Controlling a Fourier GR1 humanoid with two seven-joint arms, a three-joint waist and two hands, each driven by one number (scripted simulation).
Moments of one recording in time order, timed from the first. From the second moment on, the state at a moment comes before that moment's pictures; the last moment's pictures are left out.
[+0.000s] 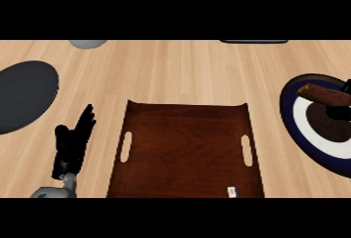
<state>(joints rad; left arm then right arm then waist) -0.03 0.21 -0.11 -1.46 0.03 0.23 0.20 -0.34 -0.58 -0.08 -1.20 0.83 -0.28 0.36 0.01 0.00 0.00</state>
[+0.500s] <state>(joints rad) -0.03 0.20 -0.10 -1.46 0.02 0.21 0.21 -0.40 -0.63 -0.14 -0.94 0.70 -0.06 0.16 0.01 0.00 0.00</state>
